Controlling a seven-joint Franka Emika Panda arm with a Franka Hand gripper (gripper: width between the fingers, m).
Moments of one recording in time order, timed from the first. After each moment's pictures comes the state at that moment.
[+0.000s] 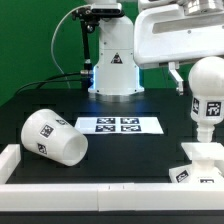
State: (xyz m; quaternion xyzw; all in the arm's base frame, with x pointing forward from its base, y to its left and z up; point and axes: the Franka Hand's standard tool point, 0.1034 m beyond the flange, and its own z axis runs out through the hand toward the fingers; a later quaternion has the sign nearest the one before) arm 0.629 0.093 0.148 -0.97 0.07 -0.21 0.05
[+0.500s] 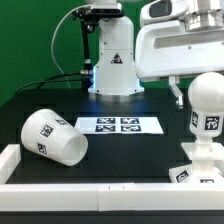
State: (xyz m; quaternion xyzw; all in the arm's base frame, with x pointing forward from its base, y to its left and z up) arm 0.623 0.097 0.129 -0.98 0.07 -0.20 0.04
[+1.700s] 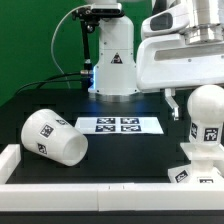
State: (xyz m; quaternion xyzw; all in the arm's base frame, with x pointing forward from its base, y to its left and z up) arm 0.622 0.098 0.113 -0.98 0.06 -0.20 0.04
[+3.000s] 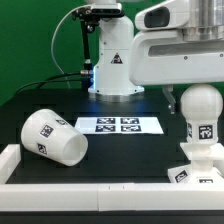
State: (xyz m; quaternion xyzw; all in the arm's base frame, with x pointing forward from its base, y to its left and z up) arm 0.619 0.087 0.119 -1.00 0.09 0.01 0.04
